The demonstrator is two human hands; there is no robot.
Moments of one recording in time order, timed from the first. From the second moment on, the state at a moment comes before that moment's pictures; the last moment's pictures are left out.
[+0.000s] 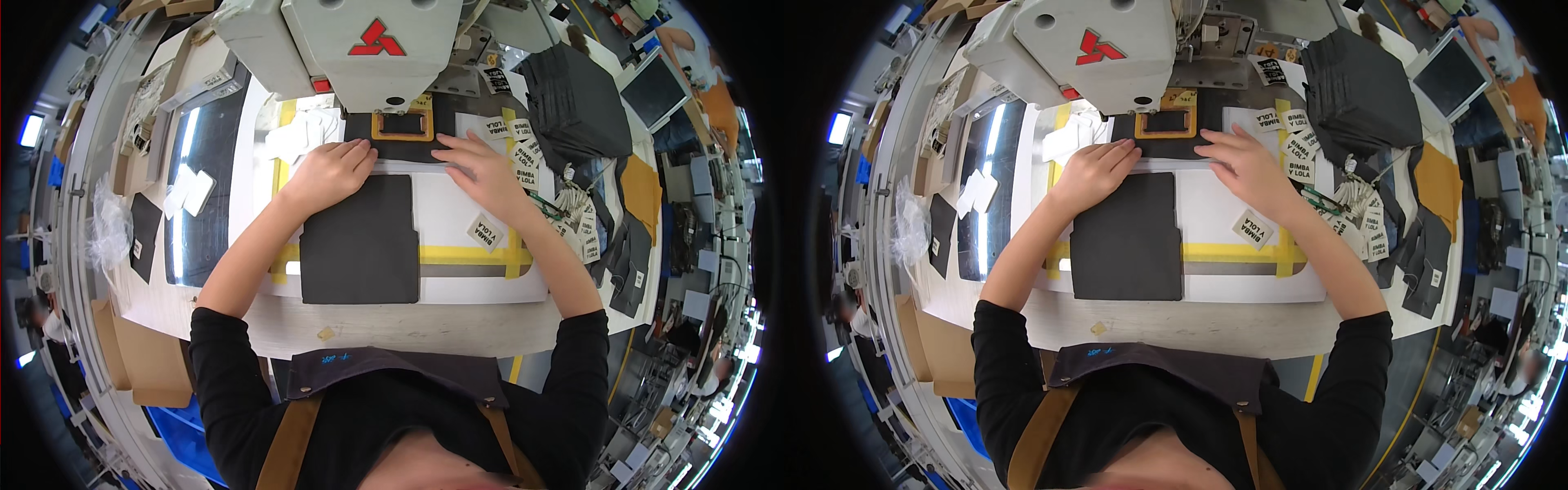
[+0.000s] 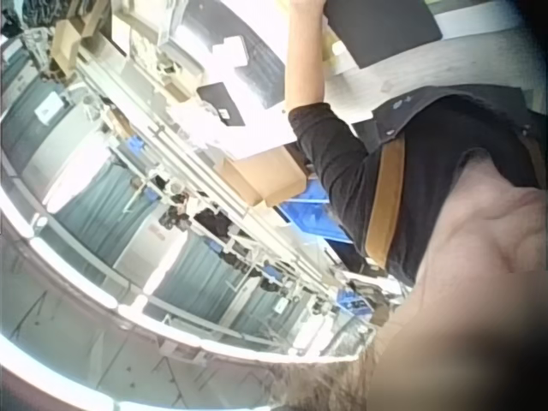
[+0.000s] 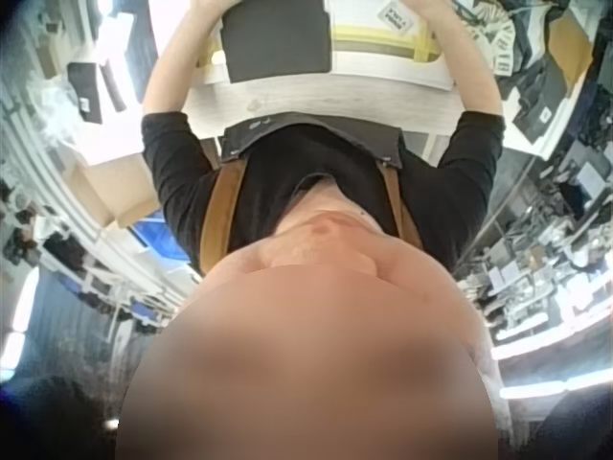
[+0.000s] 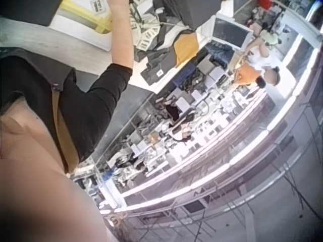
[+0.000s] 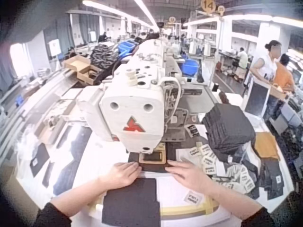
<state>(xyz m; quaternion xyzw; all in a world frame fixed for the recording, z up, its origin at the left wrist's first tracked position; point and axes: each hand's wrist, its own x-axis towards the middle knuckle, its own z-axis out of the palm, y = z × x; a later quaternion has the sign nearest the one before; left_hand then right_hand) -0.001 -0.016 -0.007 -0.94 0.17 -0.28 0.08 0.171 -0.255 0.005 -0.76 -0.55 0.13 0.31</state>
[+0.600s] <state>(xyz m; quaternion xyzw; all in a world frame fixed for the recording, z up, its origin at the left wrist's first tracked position) -0.021 -0.015 -0.002 -0.96 -0.03 -0.24 -0.11 0.177 -0.253 0.002 -0.74 -0.60 0.07 0.30</state>
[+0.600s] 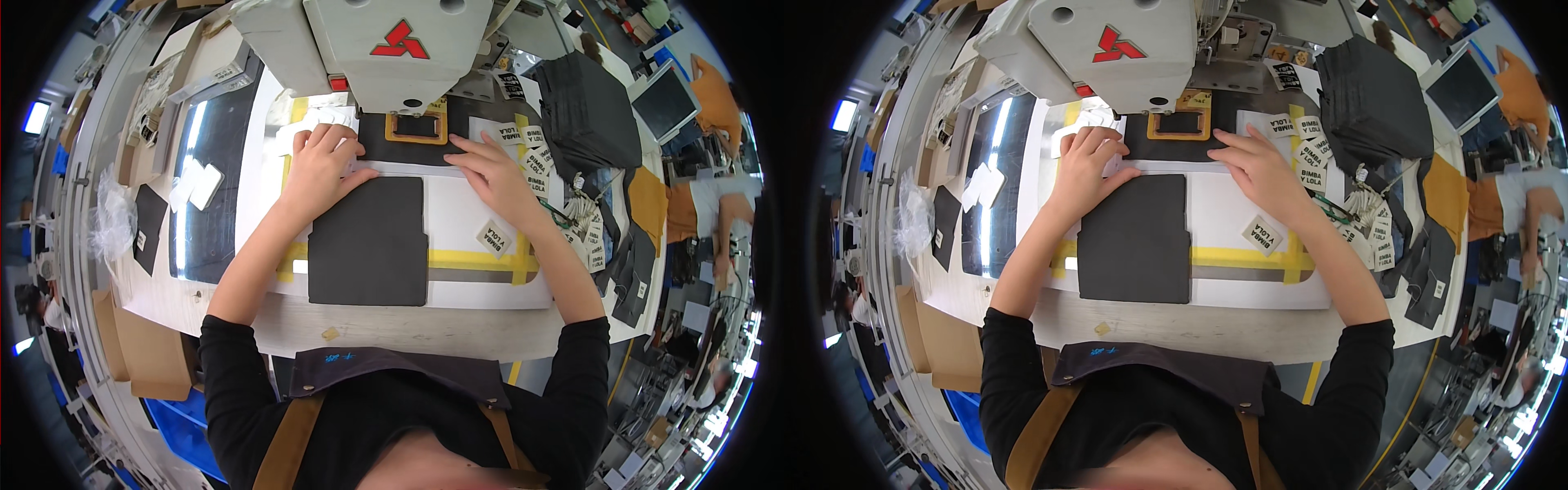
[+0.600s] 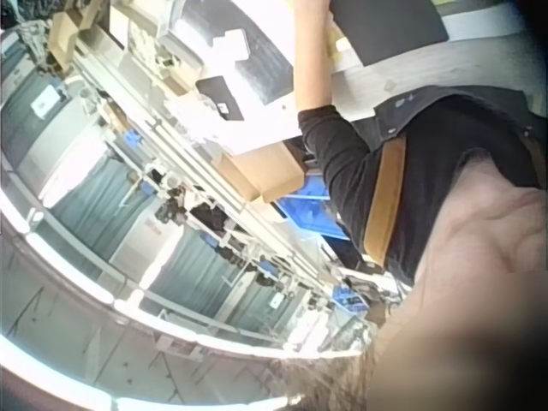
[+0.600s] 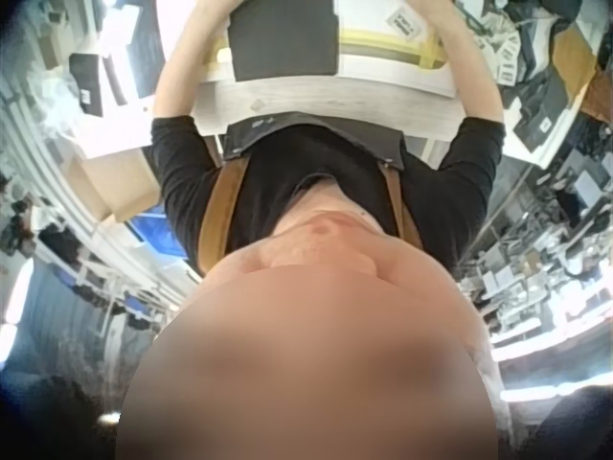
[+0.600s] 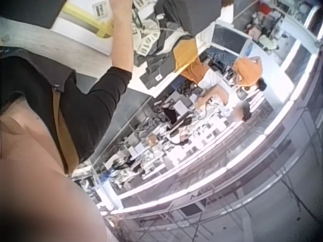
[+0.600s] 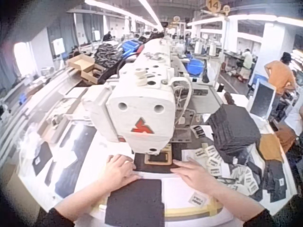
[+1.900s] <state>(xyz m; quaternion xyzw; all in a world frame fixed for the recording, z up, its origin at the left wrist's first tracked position) -0.025 -0.017 -0.003 -0.97 -0.01 -0.23 -0.10 0.164 -0.264 0.008 -0.77 -0.60 -0.10 0.20</state>
